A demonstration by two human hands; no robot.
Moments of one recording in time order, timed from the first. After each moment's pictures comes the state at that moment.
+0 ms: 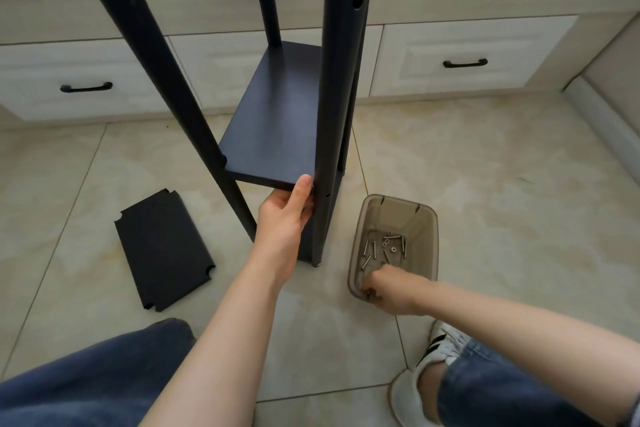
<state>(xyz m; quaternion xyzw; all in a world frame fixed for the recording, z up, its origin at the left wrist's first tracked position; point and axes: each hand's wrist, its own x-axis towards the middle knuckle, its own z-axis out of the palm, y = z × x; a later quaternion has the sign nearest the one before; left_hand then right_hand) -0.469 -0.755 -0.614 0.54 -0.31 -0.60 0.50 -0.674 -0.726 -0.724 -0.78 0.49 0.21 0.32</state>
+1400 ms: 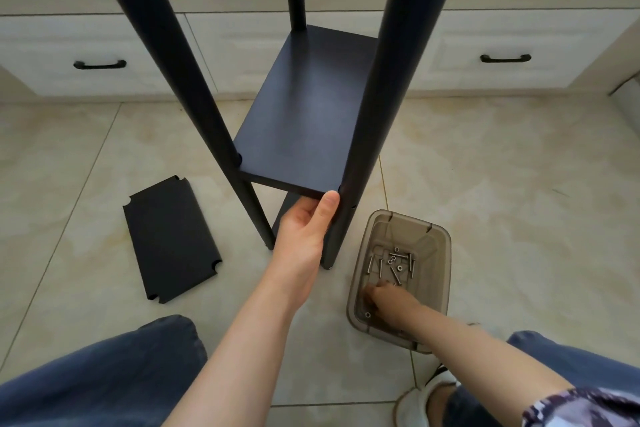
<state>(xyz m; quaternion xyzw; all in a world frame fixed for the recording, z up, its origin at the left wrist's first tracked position) -0.476 -0.752 -0.622 0.51 -0.30 -0.63 0.50 -0.666 -0.736 -0.824 -0.74 0.54 0.24 0.32</state>
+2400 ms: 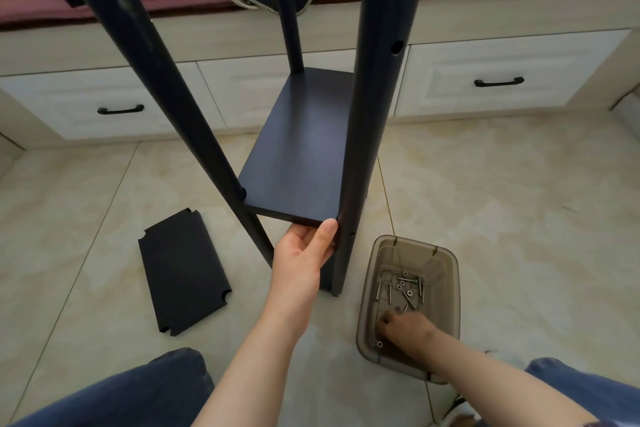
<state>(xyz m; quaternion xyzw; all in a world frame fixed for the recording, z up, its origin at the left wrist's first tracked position) -0.471 -0.752 -0.619 0.57 -0.33 -0.57 0.49 -0.674 -0.735 -0.810 -0.83 0.41 0.34 0.18</state>
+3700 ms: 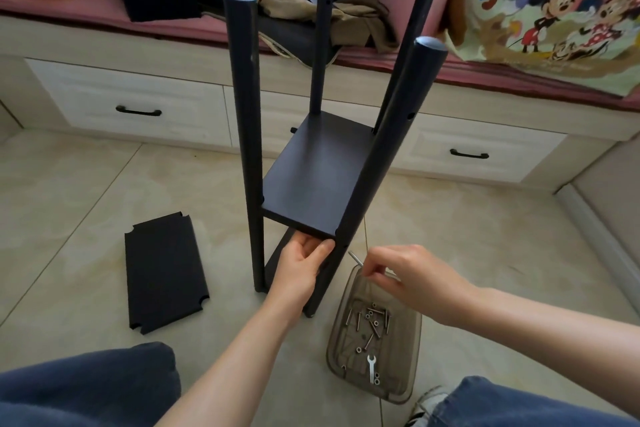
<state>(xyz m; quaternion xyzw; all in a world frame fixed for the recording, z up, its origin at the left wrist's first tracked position) -0.472 -0.748 -0.621 0.52 -0.35 -0.58 0.52 -0.667 -0.754 -0.540 -0.90 0.38 -0.09 0.17</state>
